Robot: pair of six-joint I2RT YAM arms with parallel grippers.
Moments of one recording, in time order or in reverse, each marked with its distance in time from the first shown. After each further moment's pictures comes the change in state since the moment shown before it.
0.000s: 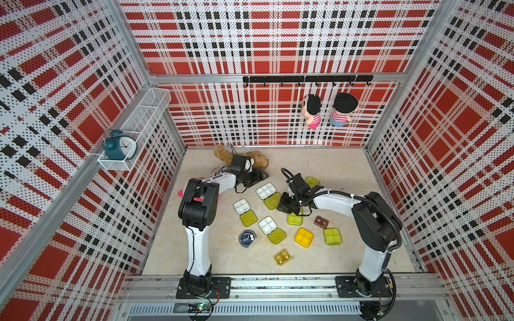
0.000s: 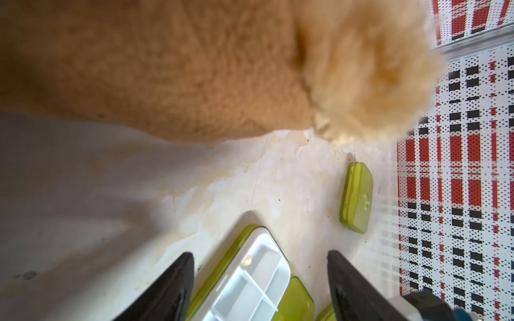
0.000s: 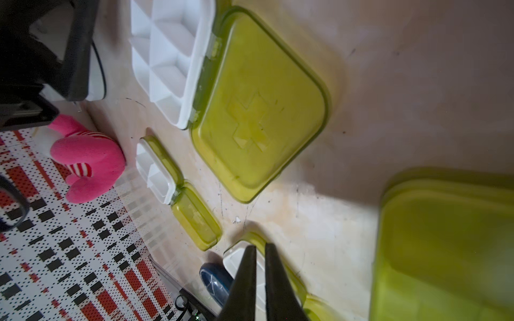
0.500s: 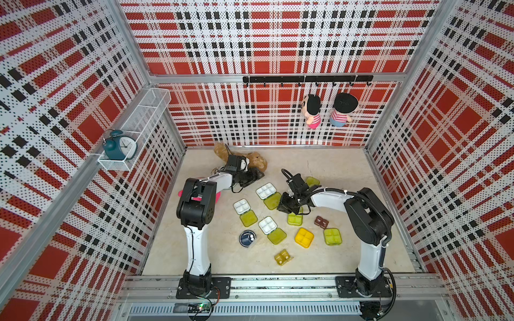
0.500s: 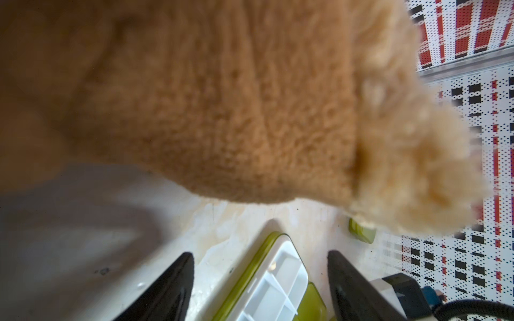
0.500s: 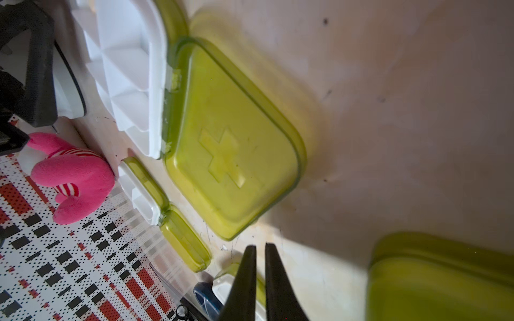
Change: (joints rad) left arm 0.047 0.014 -0.004 0.007 0.006 0.005; right arm -0.030 0.073 0.017 0.031 -0.029 0.007
